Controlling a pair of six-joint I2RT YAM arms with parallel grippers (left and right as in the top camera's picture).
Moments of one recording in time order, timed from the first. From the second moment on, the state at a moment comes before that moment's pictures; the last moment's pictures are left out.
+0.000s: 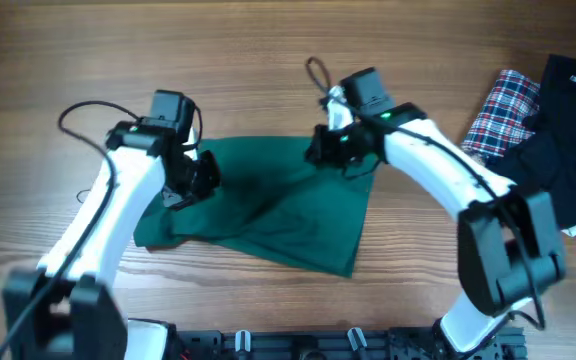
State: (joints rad) left arm -0.18 1.58 1.13 -1.04 0.20 -0.53; right arm 0.43 1.86 1.24 -0.56 -0.54 0.43
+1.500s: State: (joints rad) left arm -0.18 1.81 1.11 -1.06 0.33 -0.54; right arm 0.53 2.00 1.25 -0.82 -0.46 0.73
